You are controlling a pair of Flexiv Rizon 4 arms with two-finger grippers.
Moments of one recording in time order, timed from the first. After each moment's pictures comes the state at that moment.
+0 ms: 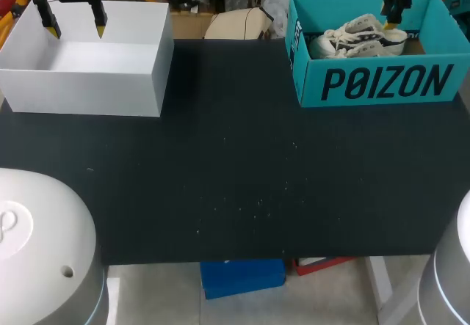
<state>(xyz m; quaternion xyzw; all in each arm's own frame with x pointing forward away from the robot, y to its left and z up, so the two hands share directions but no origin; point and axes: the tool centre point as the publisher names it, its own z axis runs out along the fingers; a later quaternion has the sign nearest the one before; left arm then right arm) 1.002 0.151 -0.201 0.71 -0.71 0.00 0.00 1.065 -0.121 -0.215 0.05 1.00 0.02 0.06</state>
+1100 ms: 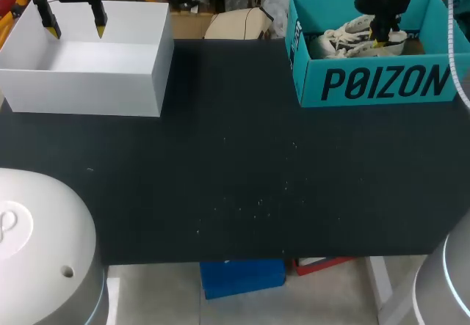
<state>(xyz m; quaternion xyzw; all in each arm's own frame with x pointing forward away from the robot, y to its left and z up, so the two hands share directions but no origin) 1.002 0.151 -0.201 0.71 -0.71 0.00 0.00 1.143 -0.147 -0.339 -0.04 1.00 0.02 0.02</state>
